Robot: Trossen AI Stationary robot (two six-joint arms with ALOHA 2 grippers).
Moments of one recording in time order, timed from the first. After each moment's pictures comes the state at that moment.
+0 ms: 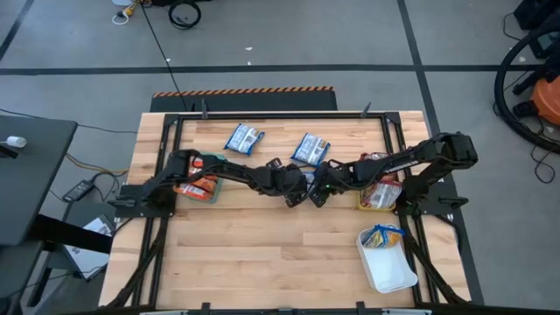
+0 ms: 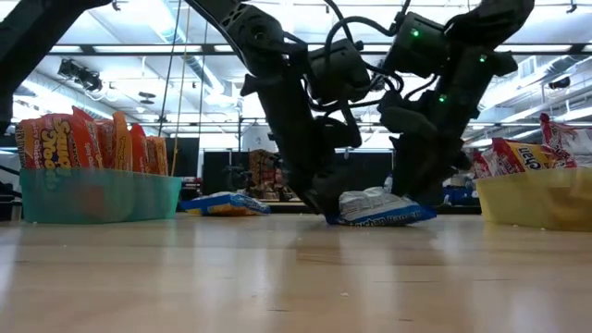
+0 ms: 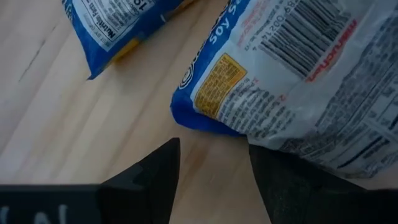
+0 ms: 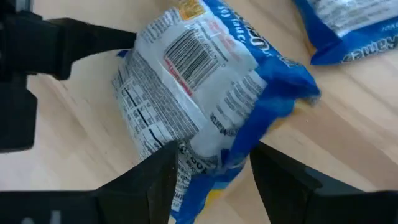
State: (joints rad) left arm 0.00 2.19 1.49 -0.43 -0.46 -0.36; right arm 0.00 1.51 0.74 -0.32 0.23 0.78
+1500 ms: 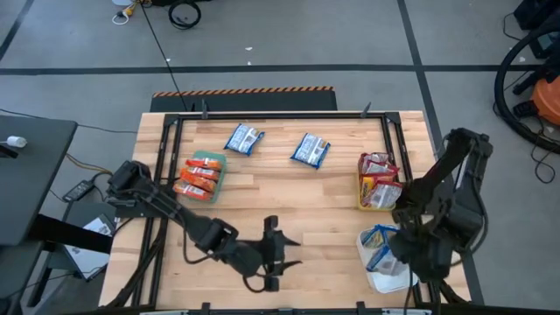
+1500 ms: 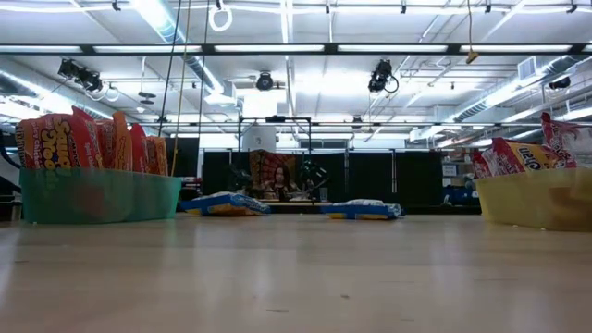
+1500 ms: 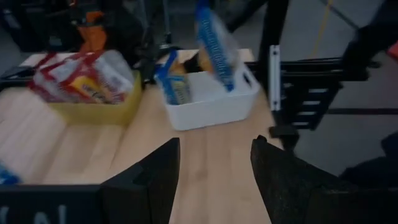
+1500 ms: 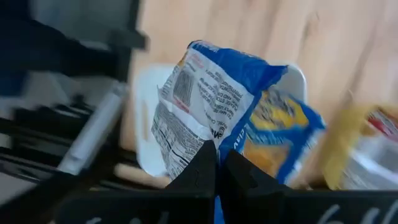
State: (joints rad) left arm -0.56 1.78 1.48 -0.12 -0.56 -0.24; right arm 1.04 1.34 1.39 -1.36 0.07 0.86
